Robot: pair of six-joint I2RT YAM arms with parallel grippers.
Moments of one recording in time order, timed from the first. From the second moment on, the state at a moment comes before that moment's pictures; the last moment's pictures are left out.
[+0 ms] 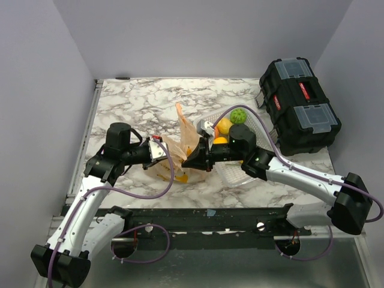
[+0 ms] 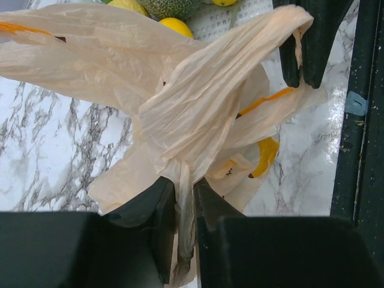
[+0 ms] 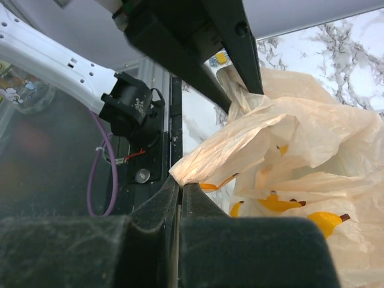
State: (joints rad) left arm -0.30 0.84 0.86 -0.64 0.80 0.78; right arm 0.90 1.28 0.89 0.25 -0.67 0.14
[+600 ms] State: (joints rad) left arm -0.46 0.60 0.90 -0.63 0.66 1.02; right arm 0.90 1.30 0.91 0.33 -0.72 0.28
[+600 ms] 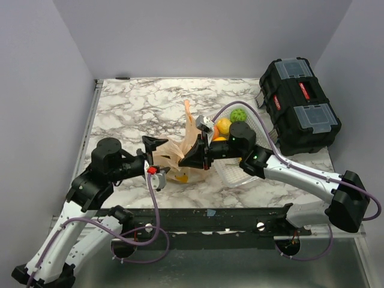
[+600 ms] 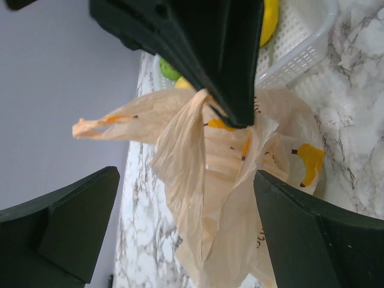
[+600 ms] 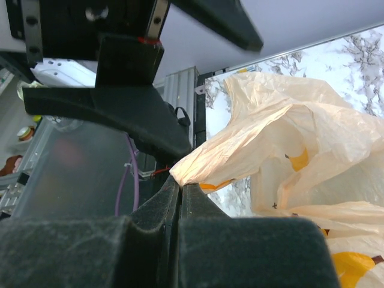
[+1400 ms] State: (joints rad) left arm -0.48 0.76 0.74 -0.50 0.63 1.07; right arm 0.90 1.28 0.96 0.33 -0.77 0.33
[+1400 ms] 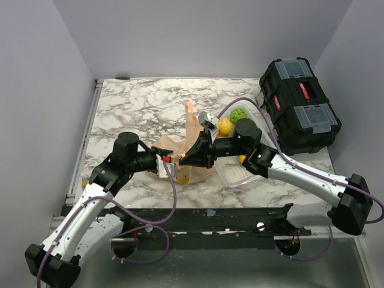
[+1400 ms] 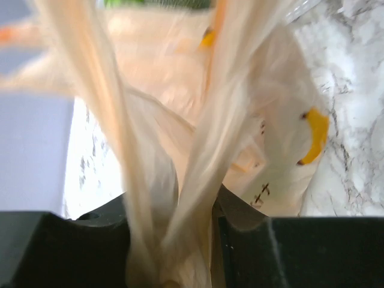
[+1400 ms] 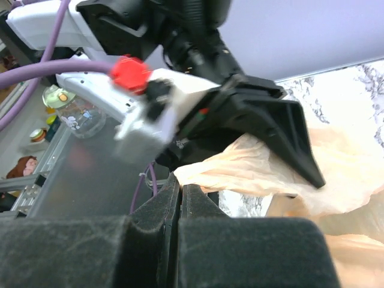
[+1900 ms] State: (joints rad) left arm -0.32 0.81 0.72 -0.55 0.81 0.97; right arm 0.90 1.24 0.96 0.33 -0.74 0.34
